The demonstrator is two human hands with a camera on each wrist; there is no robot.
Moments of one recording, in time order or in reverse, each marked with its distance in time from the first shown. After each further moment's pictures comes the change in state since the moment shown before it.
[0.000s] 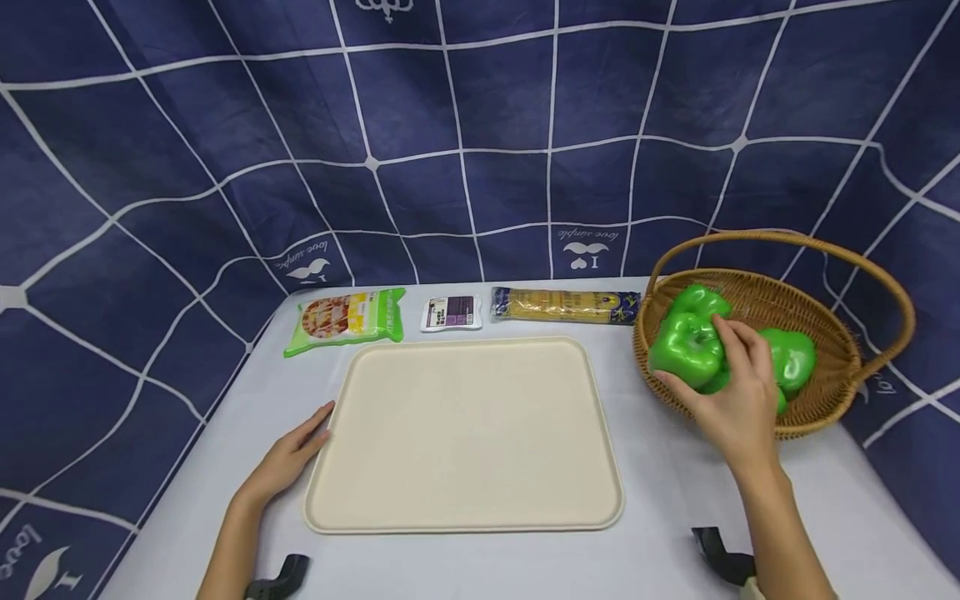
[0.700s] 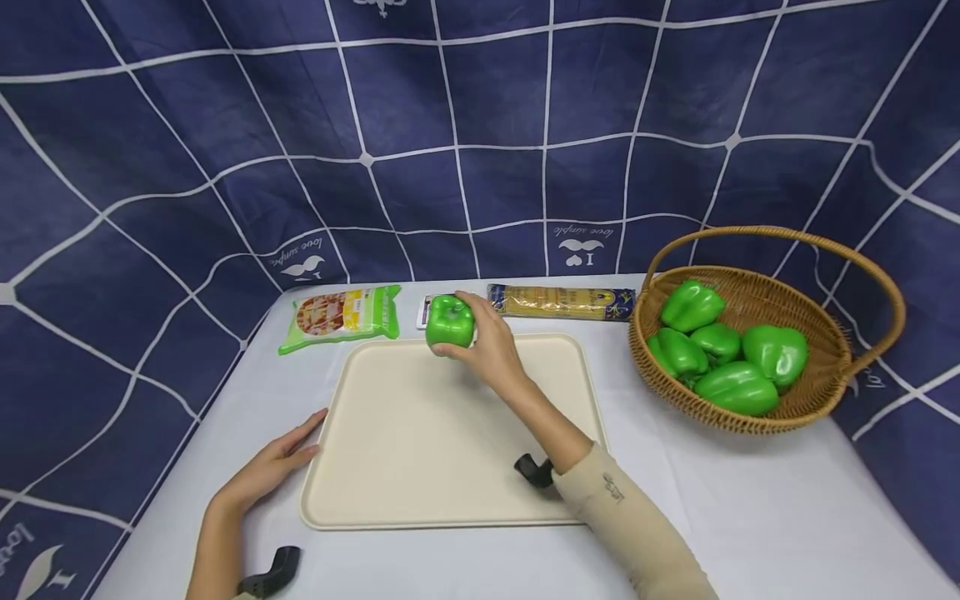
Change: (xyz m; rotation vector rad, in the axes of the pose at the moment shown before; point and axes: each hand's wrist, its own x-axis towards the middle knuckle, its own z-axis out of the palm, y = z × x) left_hand -0.011 -0.004 -0.013 -0.144 -0.149 -0.022; right_hand 0.014 -0.131 0.202 0.314 -0.442 -0.137
